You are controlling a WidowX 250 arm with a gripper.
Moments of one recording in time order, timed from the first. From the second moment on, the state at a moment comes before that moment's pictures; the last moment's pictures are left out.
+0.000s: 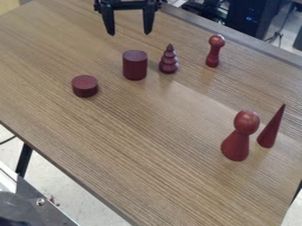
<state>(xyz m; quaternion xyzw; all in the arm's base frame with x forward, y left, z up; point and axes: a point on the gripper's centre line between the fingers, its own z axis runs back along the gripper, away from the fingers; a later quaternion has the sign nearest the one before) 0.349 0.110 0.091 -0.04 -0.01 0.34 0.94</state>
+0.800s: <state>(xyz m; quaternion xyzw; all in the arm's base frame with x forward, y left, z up) 0.338 0.093 0.051 -0.02 0.02 0.38 0.93</state>
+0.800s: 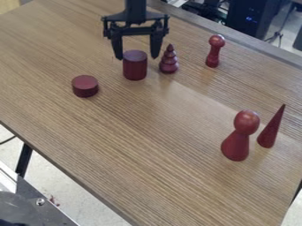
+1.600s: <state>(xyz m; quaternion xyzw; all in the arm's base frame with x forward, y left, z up) 0.330 0.110 0.043 -0.01 0.00 0.41 0.91</state>
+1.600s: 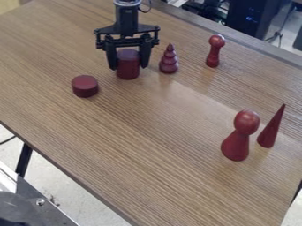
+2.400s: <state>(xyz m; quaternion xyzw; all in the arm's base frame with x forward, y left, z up) 0.306 0.033 0.100 -0.08 -0.12 0.06 0.99</state>
